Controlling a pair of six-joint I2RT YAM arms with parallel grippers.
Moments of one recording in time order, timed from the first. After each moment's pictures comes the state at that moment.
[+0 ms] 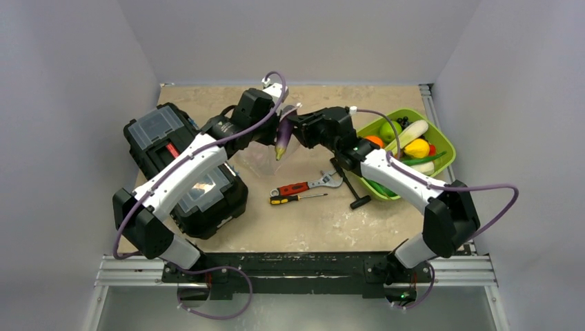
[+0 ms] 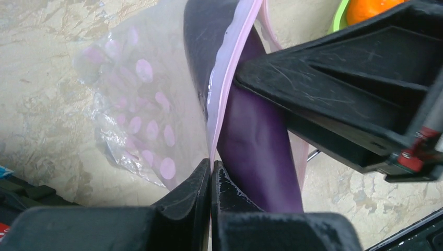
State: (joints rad) left arm -0.64 1.51 1.51 -0.67 -0.13 -0.18; right arm 0.65 1.50 1.14 -0.01 0.08 1.64
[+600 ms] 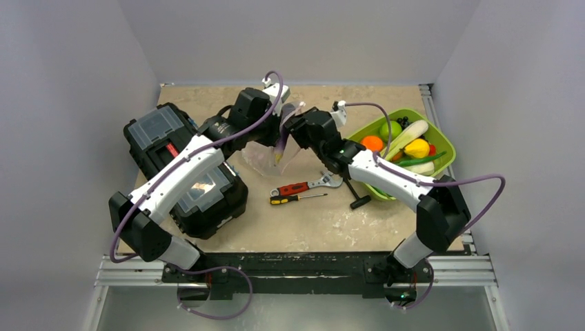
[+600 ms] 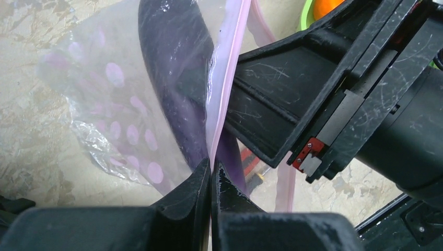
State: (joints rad) left arm -0.63 1.49 1.51 -0.68 -0.03 -0.18; right arm 0.75 1.58 1.21 -0.01 0.36 1.35
